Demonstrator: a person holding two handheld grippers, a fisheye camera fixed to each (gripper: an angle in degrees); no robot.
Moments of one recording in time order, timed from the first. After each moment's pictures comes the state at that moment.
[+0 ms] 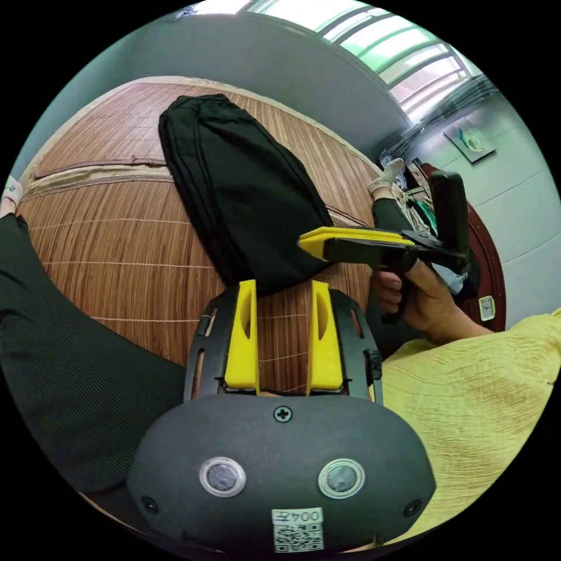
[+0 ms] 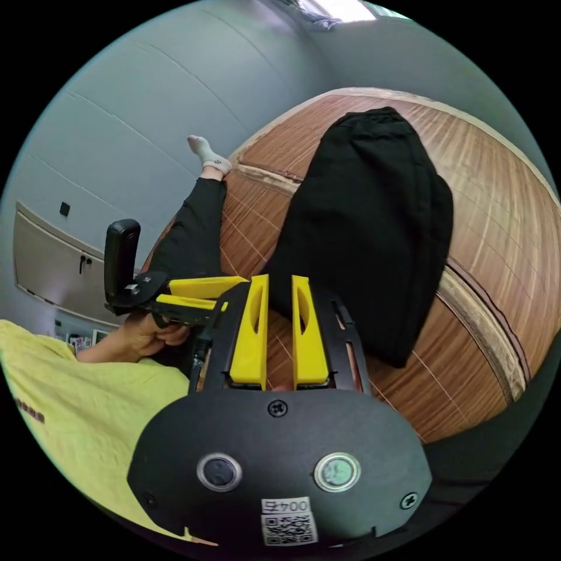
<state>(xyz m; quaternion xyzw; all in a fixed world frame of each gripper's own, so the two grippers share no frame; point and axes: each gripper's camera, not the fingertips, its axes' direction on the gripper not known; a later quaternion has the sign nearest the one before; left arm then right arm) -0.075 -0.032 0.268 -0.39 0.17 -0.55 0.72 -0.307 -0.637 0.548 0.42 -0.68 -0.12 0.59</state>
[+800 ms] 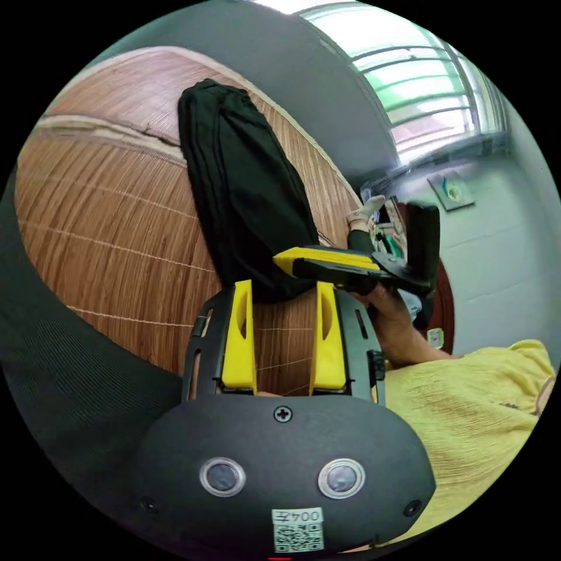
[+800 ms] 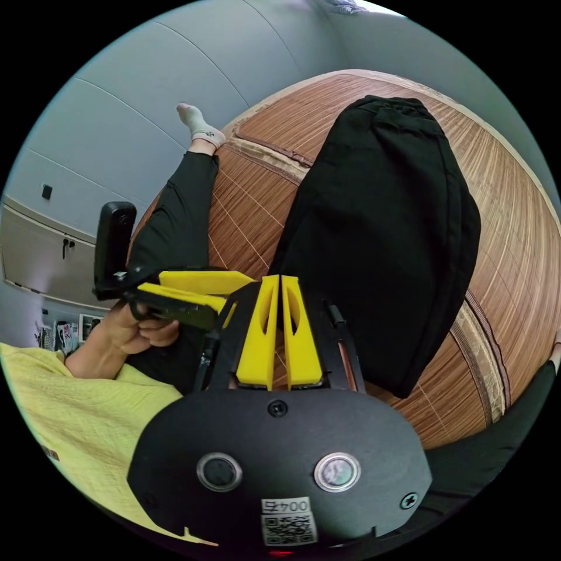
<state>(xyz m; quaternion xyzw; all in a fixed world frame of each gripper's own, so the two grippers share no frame) -0.095 0.059 0.226 -0.31 0.22 -0.65 0.66 -0.326 -0.686 0.455 0.40 -0.64 -0.16 0.64</state>
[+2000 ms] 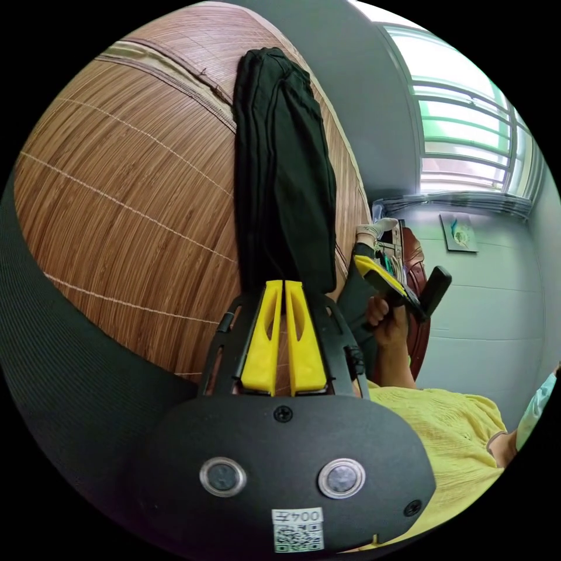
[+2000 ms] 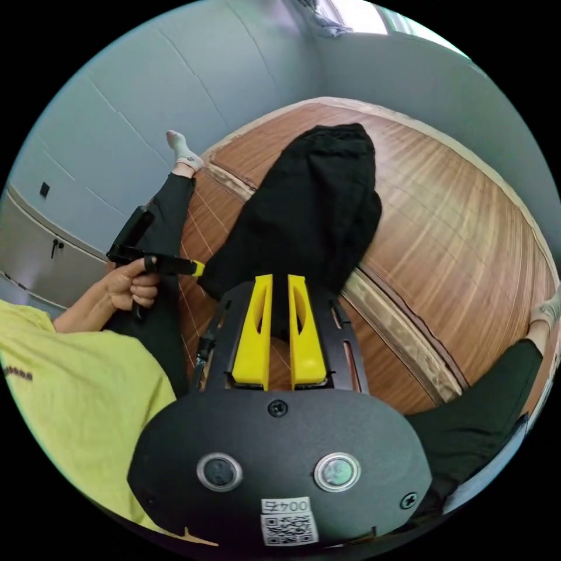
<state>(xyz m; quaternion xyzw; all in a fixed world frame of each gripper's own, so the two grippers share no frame) -0.101 0.177 0.251 -0.33 0.24 -0.74 0.54 -0.276 -0.667 0.527 0.44 -0.61 -0.10 0.65</state>
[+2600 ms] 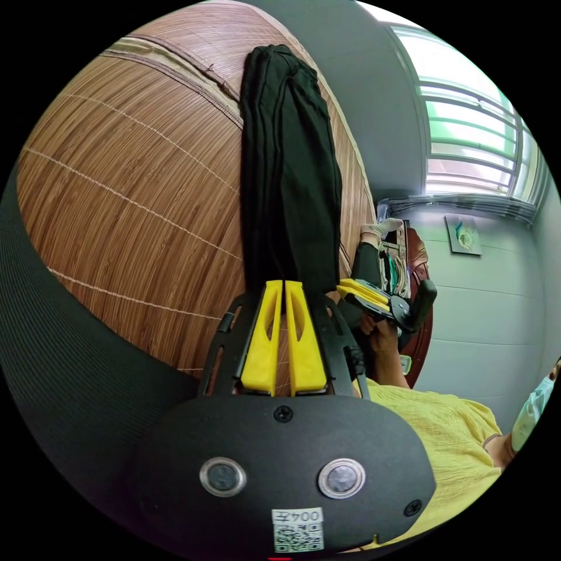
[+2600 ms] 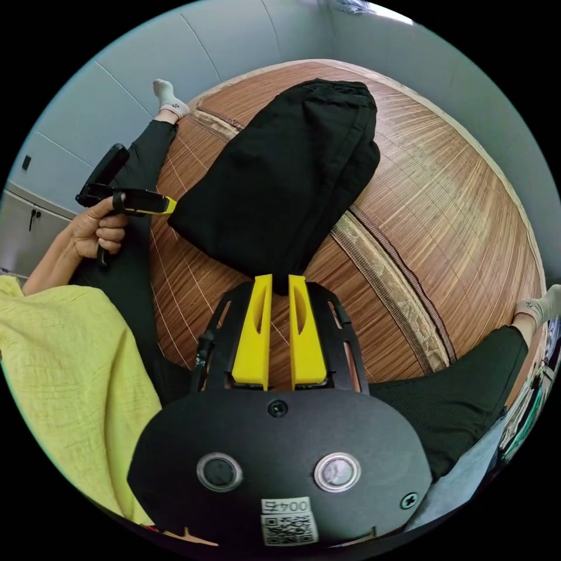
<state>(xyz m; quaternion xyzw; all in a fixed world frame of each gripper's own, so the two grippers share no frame) -0.096 0.190 0.265 -0.34 0.24 -0.74 0.53 -0.323 -0.655 0.550 0.39 -0.55 -0.15 0.72</state>
